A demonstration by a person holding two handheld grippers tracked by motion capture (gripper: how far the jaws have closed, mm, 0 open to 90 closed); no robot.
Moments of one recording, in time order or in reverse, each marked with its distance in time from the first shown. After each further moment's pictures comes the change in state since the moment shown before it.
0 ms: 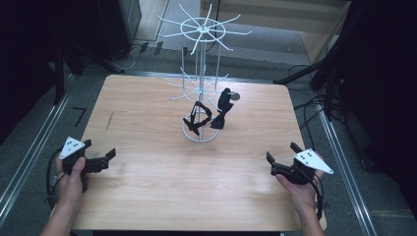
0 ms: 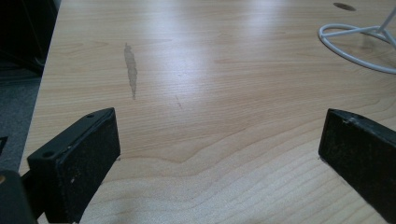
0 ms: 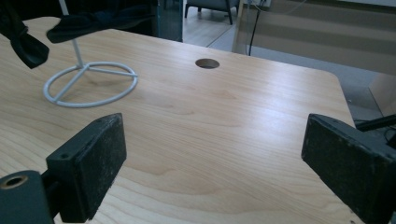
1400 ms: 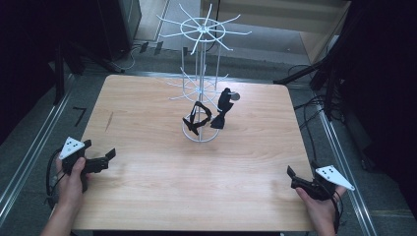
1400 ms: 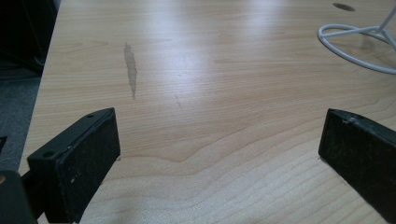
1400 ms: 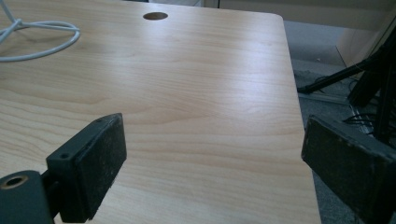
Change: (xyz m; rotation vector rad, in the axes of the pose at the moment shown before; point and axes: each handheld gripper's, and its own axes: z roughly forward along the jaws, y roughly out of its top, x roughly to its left) left arm 0.000 0.000 0.000 -0.001 -0.001 -0.004; right arm -0.046 -0.051 -0.038 0.092 -0.111 0.089
